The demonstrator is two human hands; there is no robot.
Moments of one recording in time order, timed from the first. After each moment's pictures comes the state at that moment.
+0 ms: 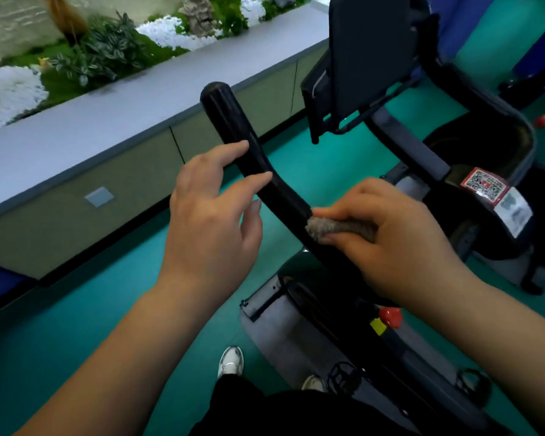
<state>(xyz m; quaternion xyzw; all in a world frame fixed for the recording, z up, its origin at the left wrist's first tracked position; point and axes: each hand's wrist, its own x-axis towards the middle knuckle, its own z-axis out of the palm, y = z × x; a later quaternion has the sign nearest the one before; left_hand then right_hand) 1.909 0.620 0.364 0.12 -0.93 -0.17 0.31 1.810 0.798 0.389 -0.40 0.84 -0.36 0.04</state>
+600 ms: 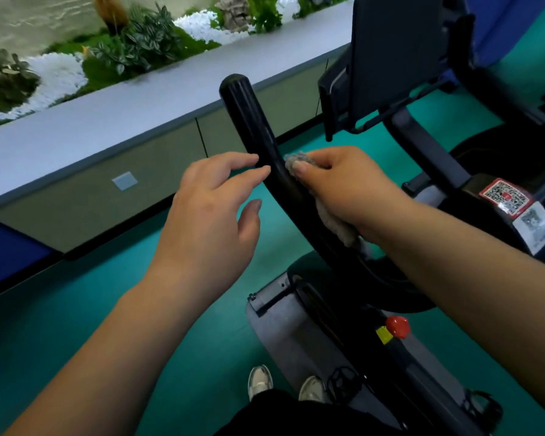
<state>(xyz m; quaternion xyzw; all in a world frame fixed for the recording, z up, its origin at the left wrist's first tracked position) 1.923 0.629 0.377 0.18 -0.94 -0.17 0.24 1.779 0.730 0.391 -0.27 0.83 -0.43 0.23</state>
